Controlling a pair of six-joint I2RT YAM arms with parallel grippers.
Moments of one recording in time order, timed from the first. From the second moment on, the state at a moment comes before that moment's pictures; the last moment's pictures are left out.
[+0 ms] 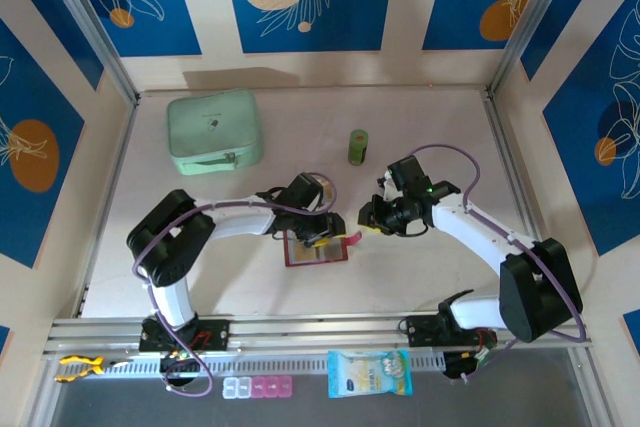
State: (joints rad) left arm -0.82 1.79 0.98 -0.17 0.45 -0.99; right arm 0.43 1.31 0.80 -0.62 -0.48 0.68
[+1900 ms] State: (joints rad) left arm -0.66 1.48 0.71 -0.31 0.35 -0.88; right arm 0.66 1.69 0.91 -0.44 -0.60 0.75
